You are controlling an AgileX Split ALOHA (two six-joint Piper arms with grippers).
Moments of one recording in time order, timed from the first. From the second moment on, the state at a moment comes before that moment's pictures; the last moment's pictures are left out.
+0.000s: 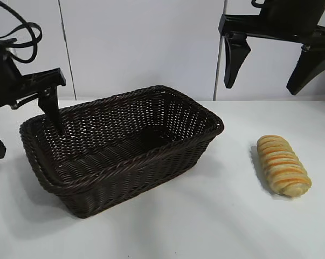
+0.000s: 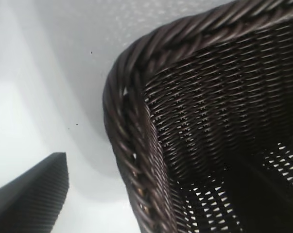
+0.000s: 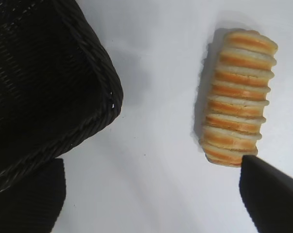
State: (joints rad) left arm -0.26 1.84 -1.07 -0.29 0.69 -0.34; right arm 0.31 1.72 -1.45 0.03 1.08 0.26
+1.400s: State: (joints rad) left arm -0.21 1.88 -1.08 -0.46 0.72 -0.14; right arm 0.31 1.72 -1.45 0.05 1.08 0.26
